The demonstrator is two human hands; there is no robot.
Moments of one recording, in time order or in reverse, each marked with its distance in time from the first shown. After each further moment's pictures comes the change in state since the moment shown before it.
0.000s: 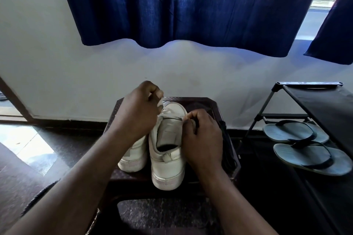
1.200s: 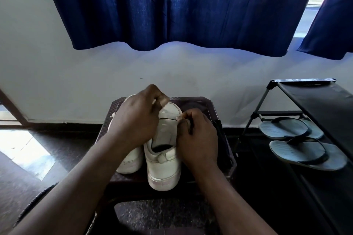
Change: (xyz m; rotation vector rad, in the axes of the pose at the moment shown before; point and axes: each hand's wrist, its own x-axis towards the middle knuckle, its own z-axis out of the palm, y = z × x) left_hand -0.004 -0.006 0.005 0.242 -0.059 0.246; right_hand 0.000 -0.001 -0.002 0.015 -0.027 0.015
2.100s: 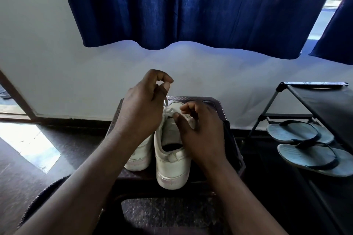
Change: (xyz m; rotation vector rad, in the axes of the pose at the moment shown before) left_hand 0.004 0.001 -0.007 -0.277 0.170 -0.061; right_hand 0.009 -0.012 -0.001 0.044 -0.074 -0.148
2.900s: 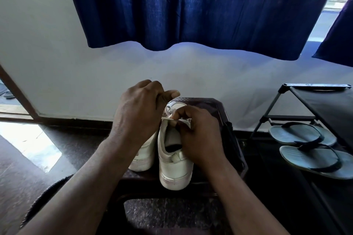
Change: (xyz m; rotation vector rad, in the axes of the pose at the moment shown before) left_hand 0.002 -0.014 -0.010 0.430 0.095 0.317; right_hand 0.002 -0.004 0.004 -0.053 -0.135 -0.081
